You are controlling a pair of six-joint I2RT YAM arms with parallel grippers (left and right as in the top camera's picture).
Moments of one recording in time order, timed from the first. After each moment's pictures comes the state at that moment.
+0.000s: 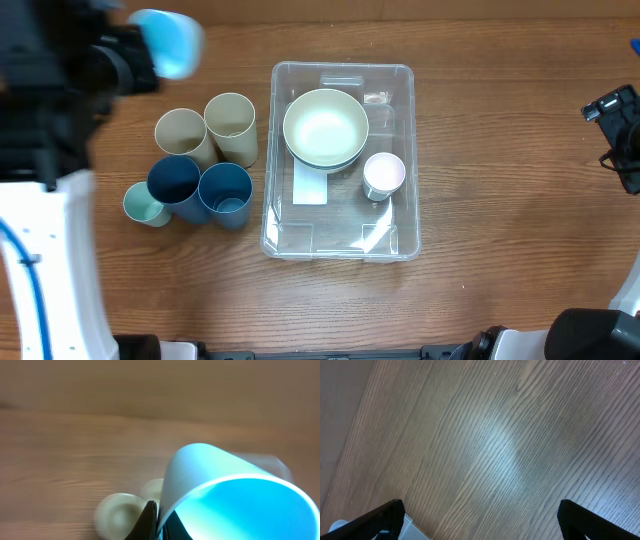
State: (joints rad) left arm -0.06 1.57 2.15 -1.26 0.07 -0.13; right arm -0.48 1.56 1.71 -1.27 -0.02 0.62
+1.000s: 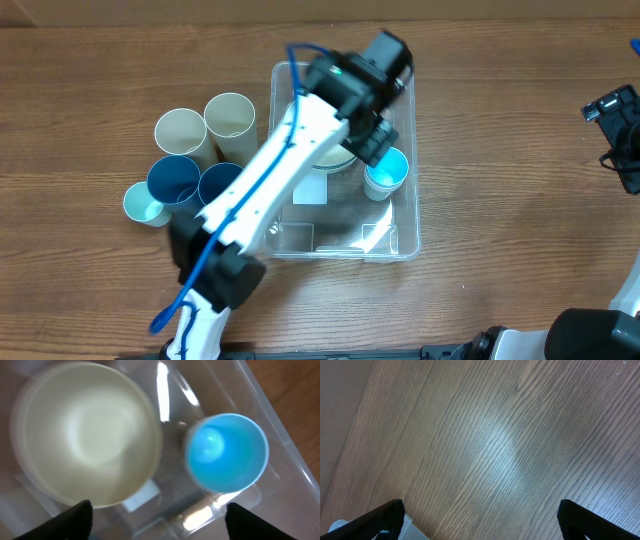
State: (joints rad) left arm -0.67 2.12 2.31 -1.46 -0.06 -0.05; right arm -0.48 1.56 1.71 -1.26 -0.02 0.62
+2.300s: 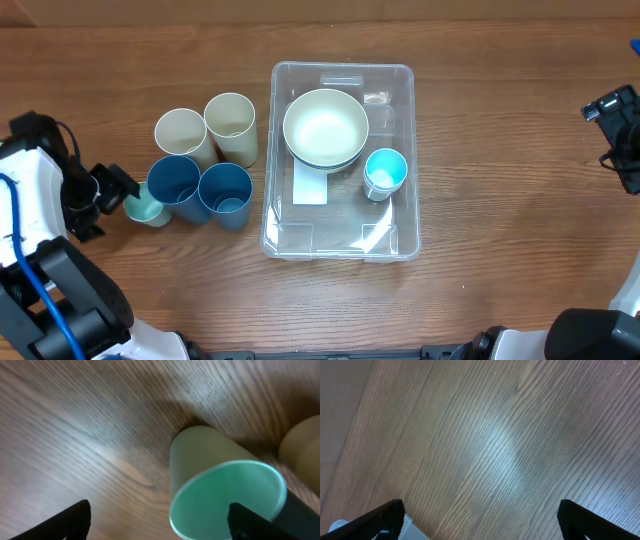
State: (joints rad) left arm 0.51 1.76 1.36 -1.20 0.08 -0.36; right arm -0.48 1.56 1.71 -1.26 -0.02 0.62
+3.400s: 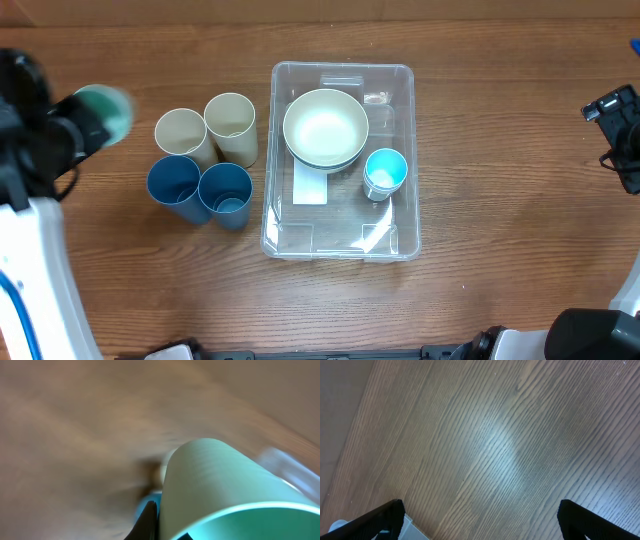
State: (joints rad) left arm 0.25 1.39 1.79 -1.27 0.04 -0.33; right arm -0.48 1.56 1.71 -1.26 -0.02 0.62
